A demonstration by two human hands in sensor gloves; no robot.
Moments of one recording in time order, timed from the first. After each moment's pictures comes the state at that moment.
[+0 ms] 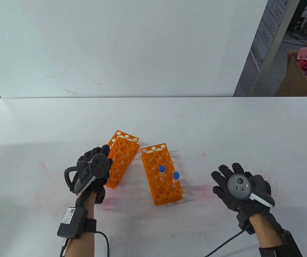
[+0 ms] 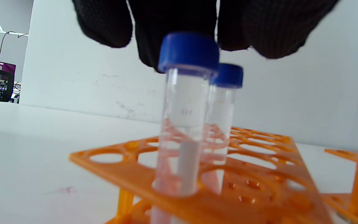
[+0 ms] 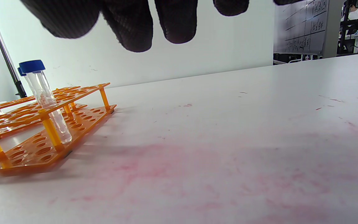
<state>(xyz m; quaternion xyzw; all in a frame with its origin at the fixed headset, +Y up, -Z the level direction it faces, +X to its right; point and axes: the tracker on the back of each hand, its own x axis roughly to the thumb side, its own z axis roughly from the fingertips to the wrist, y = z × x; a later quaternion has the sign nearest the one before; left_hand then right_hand) -0.222 -0.660 -0.386 0.14 0.01 0.08 0.99 0.241 -0.684 -0.328 0.13 0.03 0.99 0.10</state>
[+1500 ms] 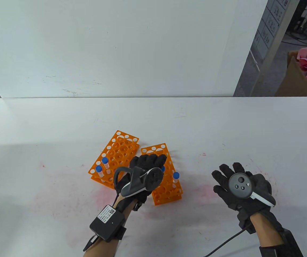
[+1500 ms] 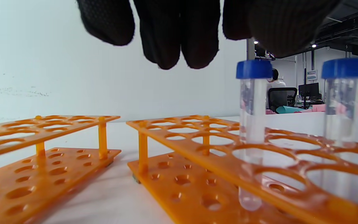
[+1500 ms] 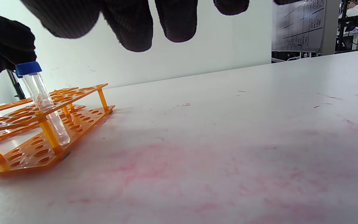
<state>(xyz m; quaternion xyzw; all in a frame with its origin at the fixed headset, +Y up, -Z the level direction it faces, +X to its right) -0.070 -0.668 -0.365 0.10 -0.19 0.01 0.98 0.242 -0.683 -0.329 0.13 0.04 0.98 0.11</state>
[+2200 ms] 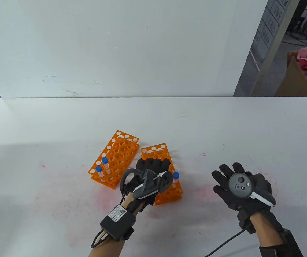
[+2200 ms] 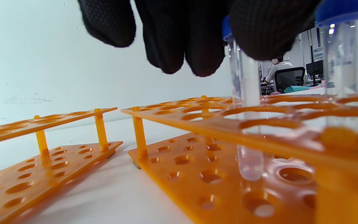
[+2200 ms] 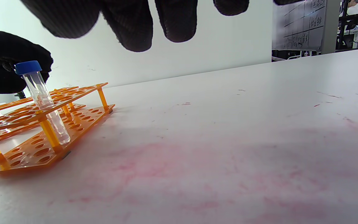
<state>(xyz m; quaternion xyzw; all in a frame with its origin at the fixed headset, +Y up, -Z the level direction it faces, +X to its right) -0.045 -0.683 -0.367 0.11 -0.18 -0.05 0.98 0.242 -0.683 -0.330 0.13 0.04 0.98 0.11</state>
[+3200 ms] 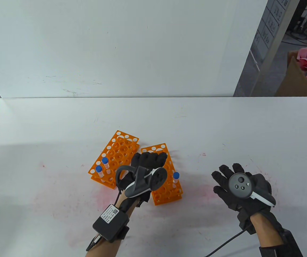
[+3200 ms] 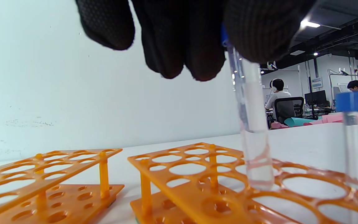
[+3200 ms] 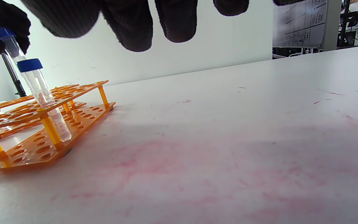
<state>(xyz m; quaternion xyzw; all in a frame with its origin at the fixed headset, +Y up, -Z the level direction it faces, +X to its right) -0.064 -0.647 -0.361 0.16 -0.18 -0.01 0.97 0.243 -0.684 -0.329 0.13 0.05 0.98 0.11</state>
